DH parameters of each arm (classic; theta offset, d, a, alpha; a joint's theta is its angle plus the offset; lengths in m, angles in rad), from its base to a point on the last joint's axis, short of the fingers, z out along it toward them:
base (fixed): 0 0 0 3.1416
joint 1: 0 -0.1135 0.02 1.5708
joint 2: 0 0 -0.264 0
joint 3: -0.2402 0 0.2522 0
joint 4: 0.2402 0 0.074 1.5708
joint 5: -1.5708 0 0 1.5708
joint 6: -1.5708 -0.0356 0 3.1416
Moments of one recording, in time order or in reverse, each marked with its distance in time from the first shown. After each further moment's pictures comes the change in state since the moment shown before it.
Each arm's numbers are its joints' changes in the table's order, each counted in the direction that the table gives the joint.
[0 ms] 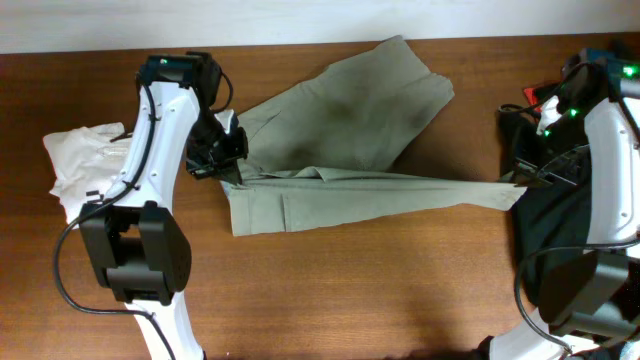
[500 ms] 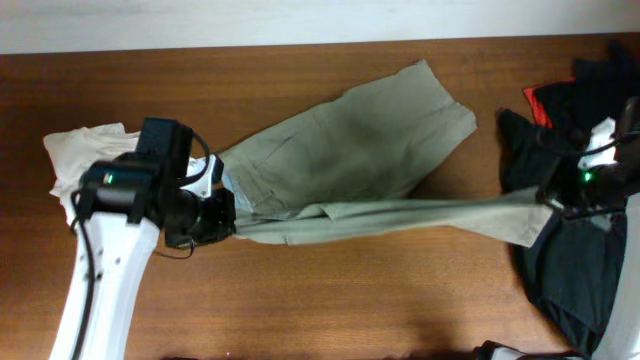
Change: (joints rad) left arm 0.016 -0.734 0.552 -0.199 -0.060 0.048; right arm 0.130 -0.389 0.238 -0.208 0.088 0.001
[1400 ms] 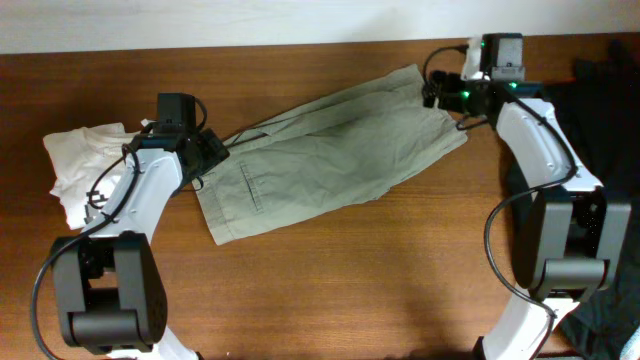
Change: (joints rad) left arm -0.117 0.476 0.118 -0.786 0.437 0.344; right arm -0.340 0.581 -0.003 -0.934 -0.024 0.006
